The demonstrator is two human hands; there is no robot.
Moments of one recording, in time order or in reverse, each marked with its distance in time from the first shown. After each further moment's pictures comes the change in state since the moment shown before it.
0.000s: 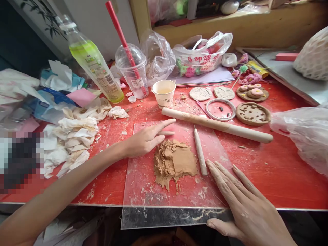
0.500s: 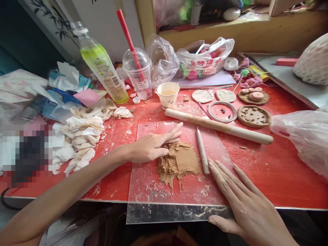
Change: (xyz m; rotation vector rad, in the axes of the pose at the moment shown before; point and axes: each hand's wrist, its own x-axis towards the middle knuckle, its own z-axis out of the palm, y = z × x) left_hand -0.008 0.012 0.001 0.014 -0.154 -0.005; right_hand 0.002 -0.002 0.001 -0.010 -0.004 -0.015
